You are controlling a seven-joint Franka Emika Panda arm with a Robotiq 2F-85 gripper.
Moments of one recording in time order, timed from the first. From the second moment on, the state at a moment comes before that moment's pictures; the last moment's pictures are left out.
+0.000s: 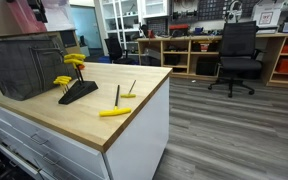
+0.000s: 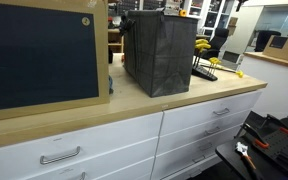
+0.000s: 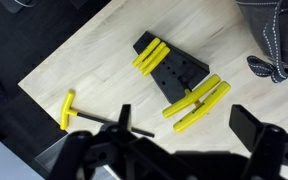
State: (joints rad) arm -0.02 -0.01 0.02 -1.62 -0.02 1.62 0.66
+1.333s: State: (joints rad) arm -0.02 0.20 -0.07 -1.59 -0.03 1.76 1.13
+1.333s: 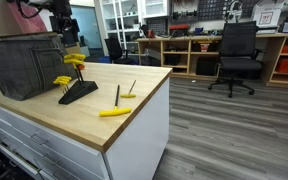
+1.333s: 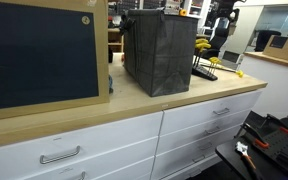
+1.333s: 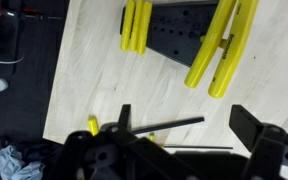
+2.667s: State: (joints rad) arm 0.08 0.33 -0.06 -1.59 -0.09 1.91 1.46
